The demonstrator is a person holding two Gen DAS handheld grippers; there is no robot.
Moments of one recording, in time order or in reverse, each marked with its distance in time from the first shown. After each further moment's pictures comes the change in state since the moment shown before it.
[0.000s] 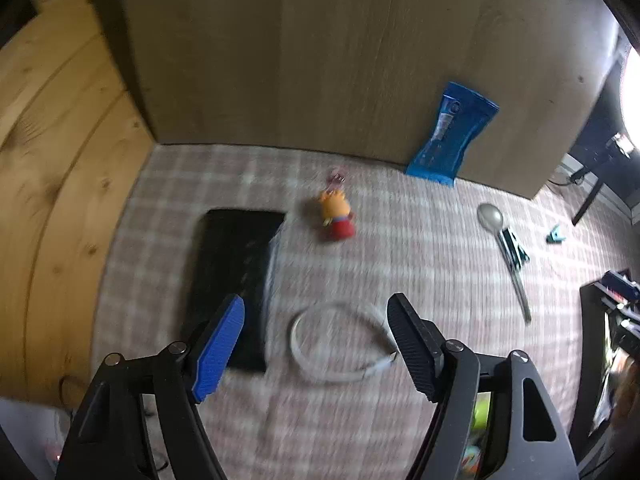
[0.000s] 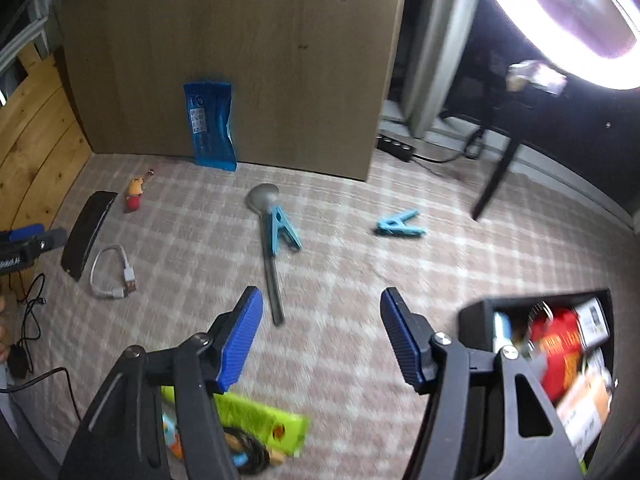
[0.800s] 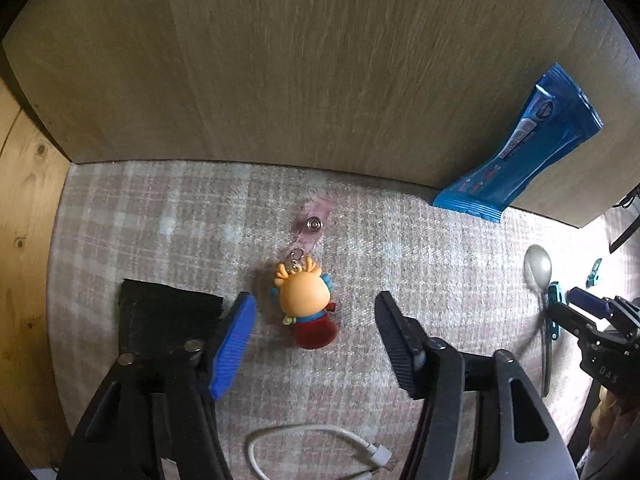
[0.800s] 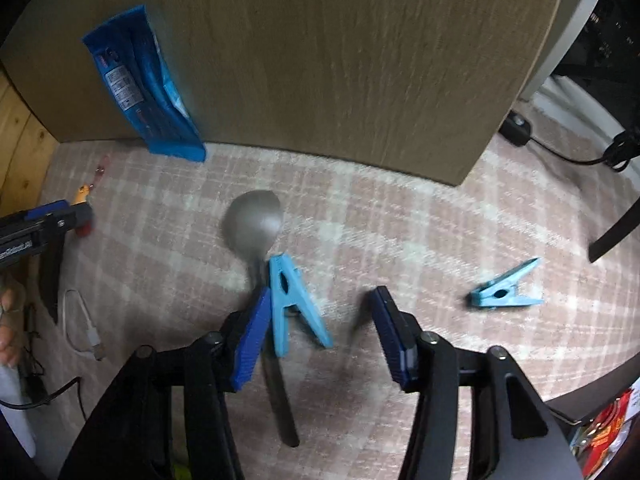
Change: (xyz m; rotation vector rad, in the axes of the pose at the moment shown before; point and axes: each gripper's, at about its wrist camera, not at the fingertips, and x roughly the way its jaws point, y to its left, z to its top) left arm 0.100 -0.024 0.060 0.000 0.186 0.012; right arm 0.133 0.010 0.055 0.011 0.273 0.134
